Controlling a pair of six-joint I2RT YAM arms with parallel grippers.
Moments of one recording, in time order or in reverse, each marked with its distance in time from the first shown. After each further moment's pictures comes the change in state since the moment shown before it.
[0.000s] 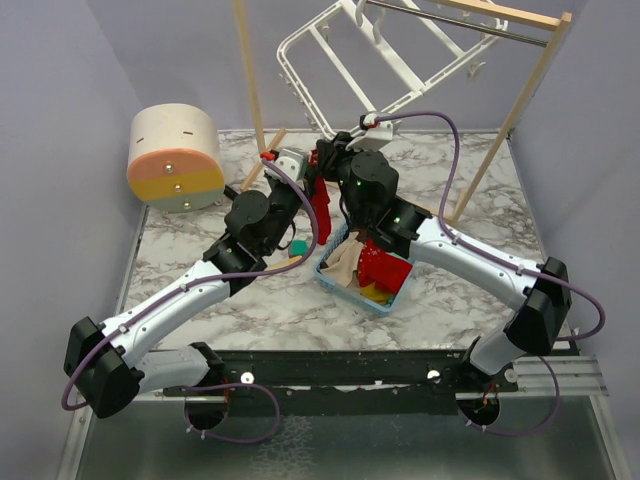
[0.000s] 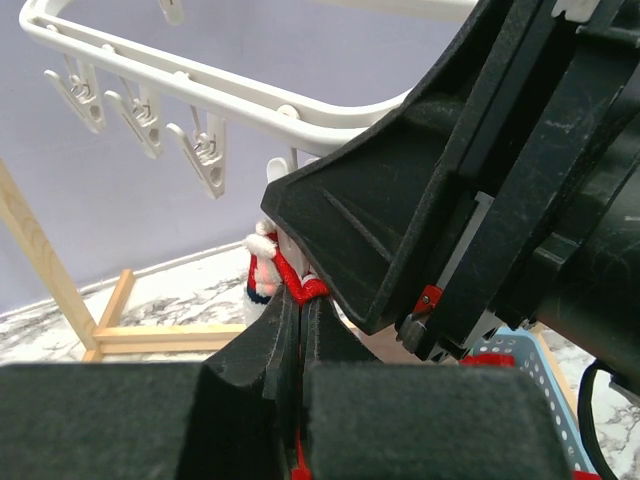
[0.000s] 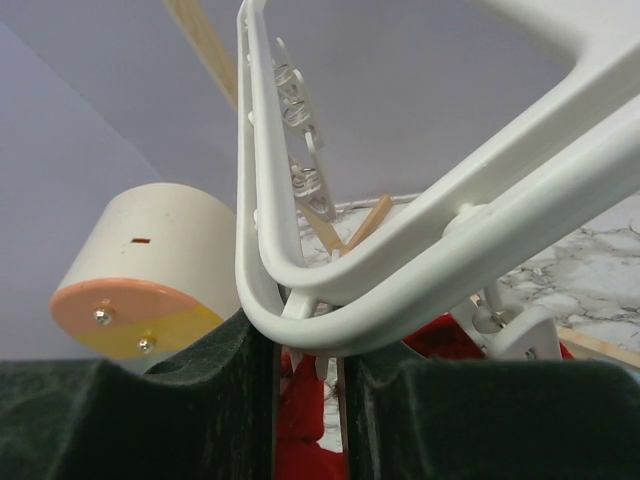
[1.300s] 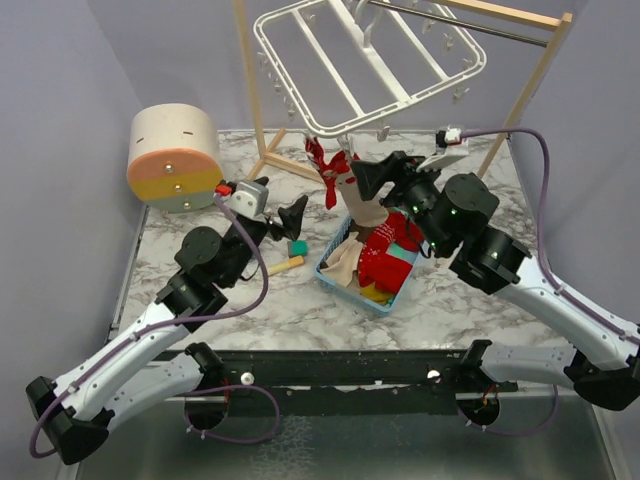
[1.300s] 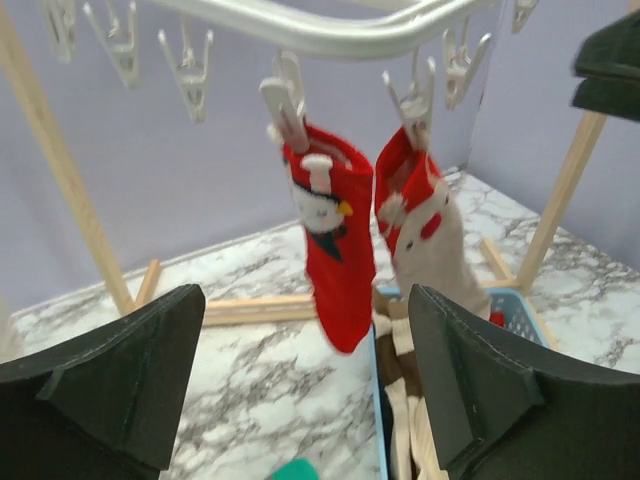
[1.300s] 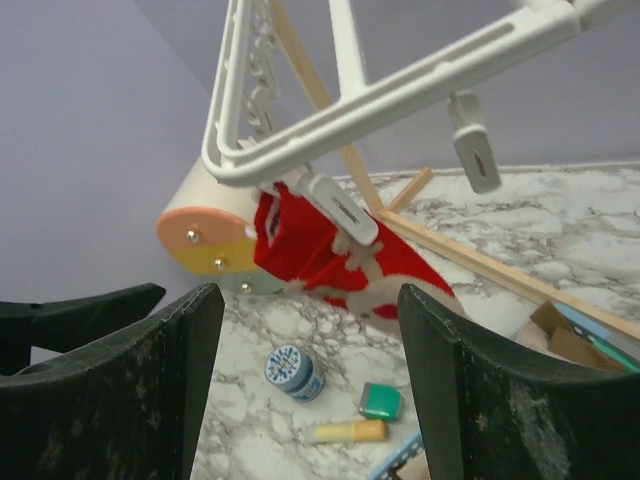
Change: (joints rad) left arm 0.000 -0.309 -0.121 -0.155 0.038 0.027; right arm 0.000 -0.435 -0.130 -0.287 -0.191 0.050
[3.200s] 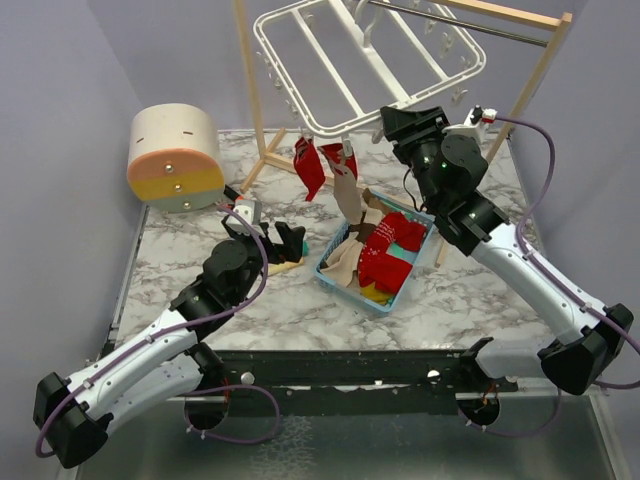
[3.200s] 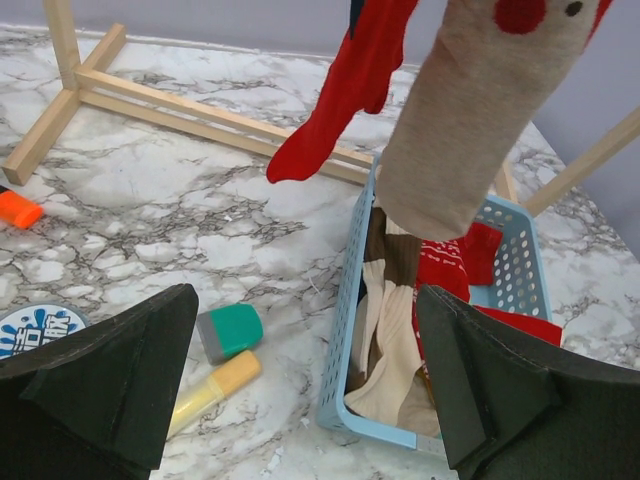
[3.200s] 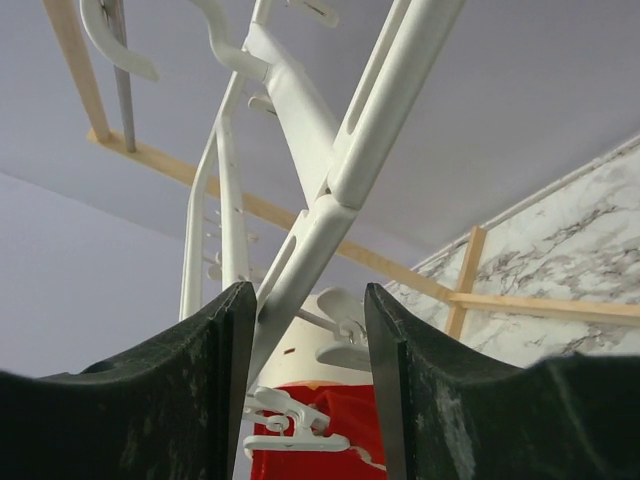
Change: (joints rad) left arm 0.001 -0.078 -0.257 -0.130 -0.146 -0.417; right arm -0.290 0.136 0.011 0.160 0.023 0.547
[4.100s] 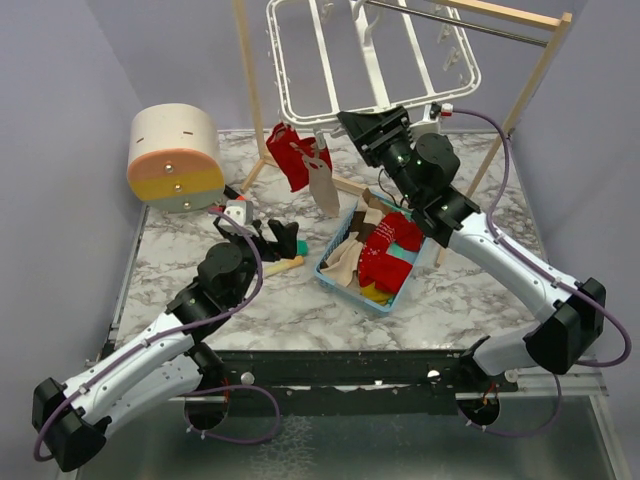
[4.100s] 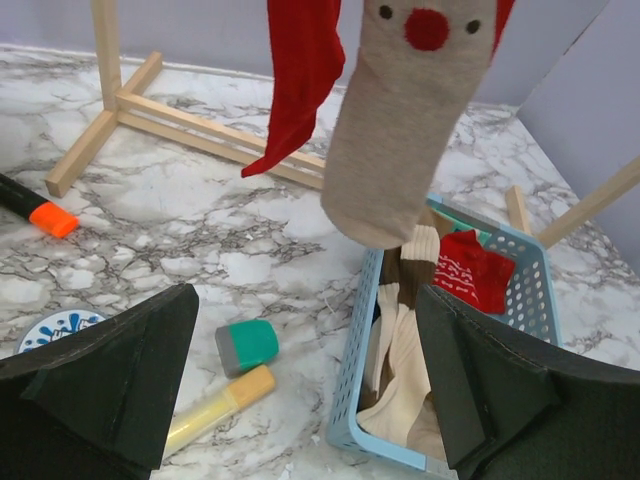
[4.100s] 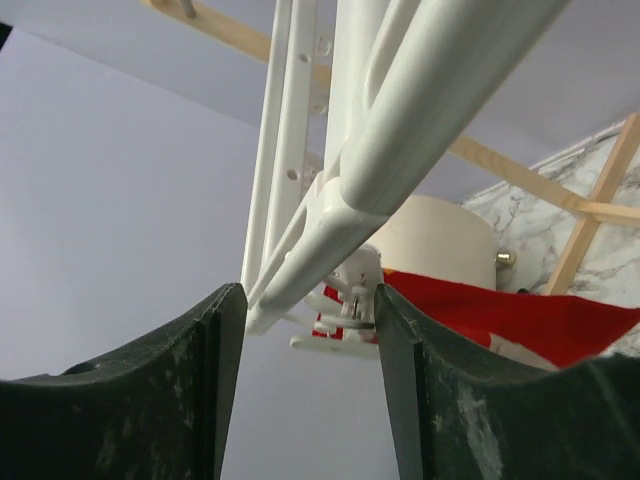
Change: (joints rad) left arm 0.000 -0.029 -0.008 0.012 -0.060 0.008; right arm 0.026 0.132 -0.001 0.175 -0.291 0.153
